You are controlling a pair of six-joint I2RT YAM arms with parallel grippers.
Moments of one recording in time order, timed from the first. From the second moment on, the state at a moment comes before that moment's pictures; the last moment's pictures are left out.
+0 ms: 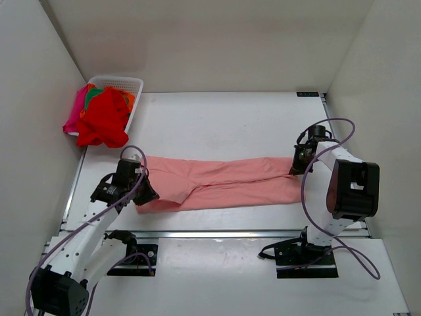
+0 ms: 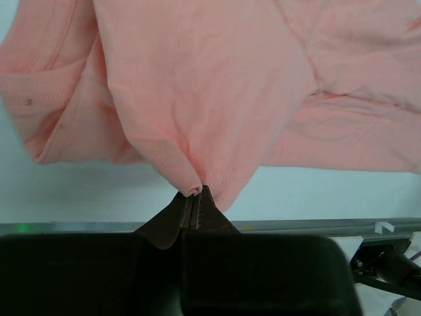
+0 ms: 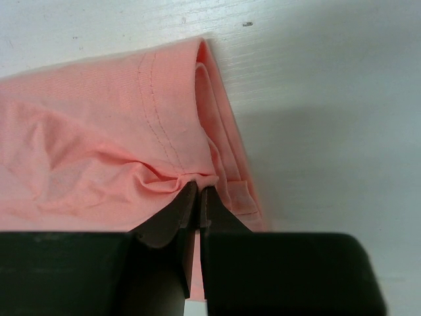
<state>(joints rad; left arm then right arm) -0.29 0.83 0.67 -0.81 0.08 -0.70 -0.13 1.65 0.99 -0.57 -0.19 0.13</state>
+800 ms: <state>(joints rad) -0.29 0.91 0.74 -0.64 0.08 -0.72 -0.08 1.64 1.02 -0.59 -0.16 0.10</state>
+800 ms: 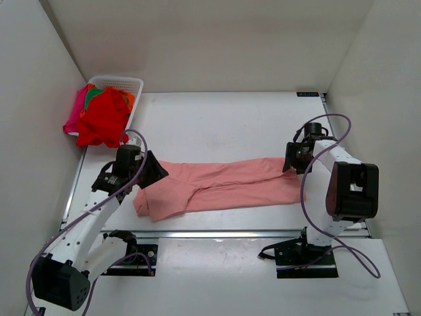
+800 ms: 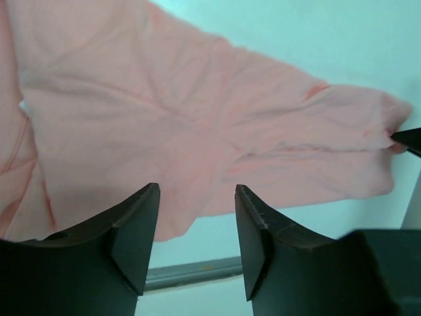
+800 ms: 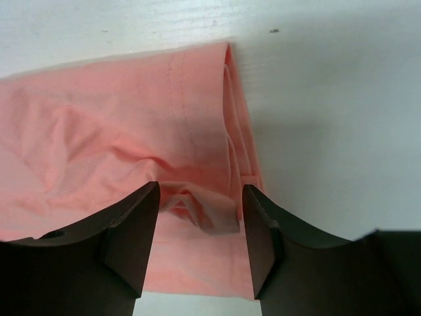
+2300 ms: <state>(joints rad) -0.39 2.76 2.60 -0.68 0.11 -0.56 0.71 1.35 0.56 -0.12 -0.14 0.84</state>
